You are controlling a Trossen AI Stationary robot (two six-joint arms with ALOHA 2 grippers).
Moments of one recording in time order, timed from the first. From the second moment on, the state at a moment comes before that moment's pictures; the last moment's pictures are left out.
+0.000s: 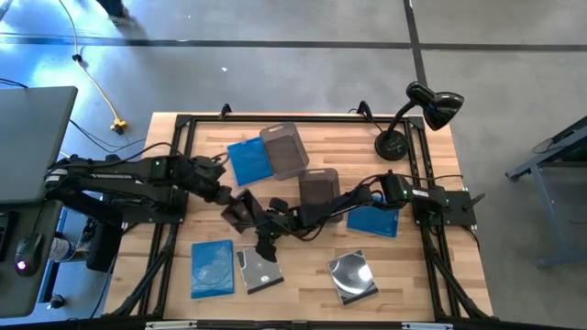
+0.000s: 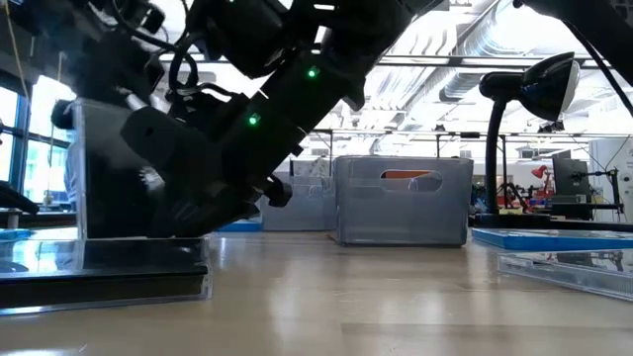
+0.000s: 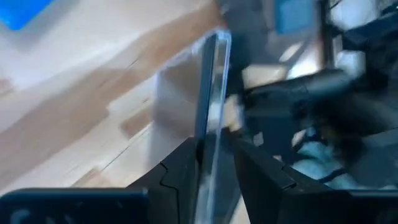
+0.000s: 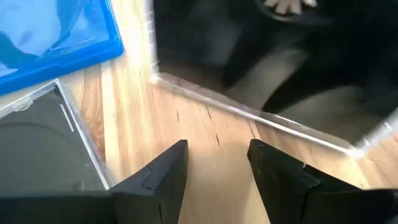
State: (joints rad) left arm 0.07 0.74 0.56 -0.55 0.19 -1.13; right arm 0.16 2.41 1.71 -0.14 0.27 0.35
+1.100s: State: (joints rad) left arm 0.07 1.12 0.56 -0.43 0.30 -1.00; right arm 0.19 2.41 1.71 -0.10 0.40 0.18
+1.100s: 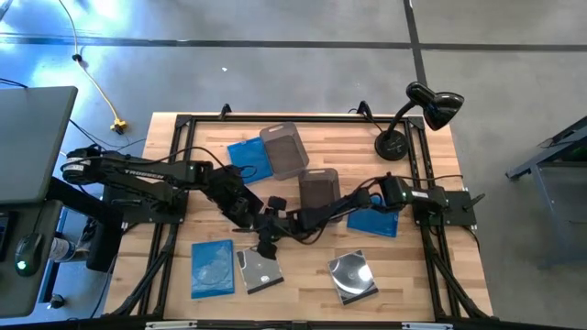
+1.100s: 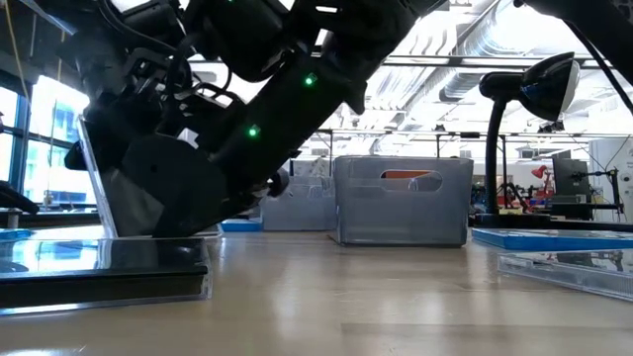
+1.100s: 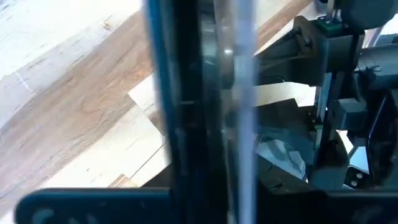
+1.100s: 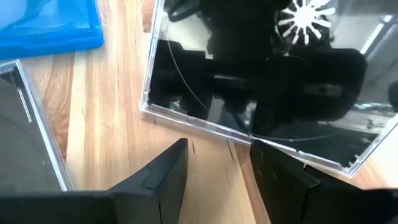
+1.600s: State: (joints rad) left arm 0.07 1.12 0.56 -0.42 0.30 -0.97; right arm 0.23 2.34 1.70 -0.21 0.46 0.15
